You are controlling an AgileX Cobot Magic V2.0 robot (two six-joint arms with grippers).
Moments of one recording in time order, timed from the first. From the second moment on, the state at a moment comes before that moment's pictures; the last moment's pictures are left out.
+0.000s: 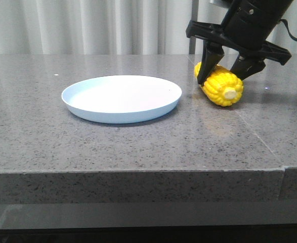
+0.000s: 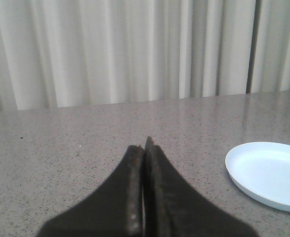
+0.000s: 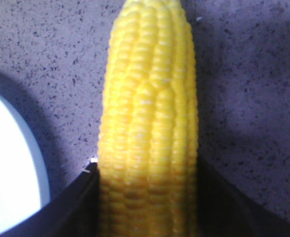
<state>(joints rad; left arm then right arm) -0.15 0.04 -0.47 0.08 0.50 -0.05 0.25 1.79 -1.41 0.29 0.71 0.14</state>
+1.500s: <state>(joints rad) -0.15 0.04 -0.47 0.08 0.50 -0.05 0.54 1.79 -1.41 0.52 0.52 0.14</state>
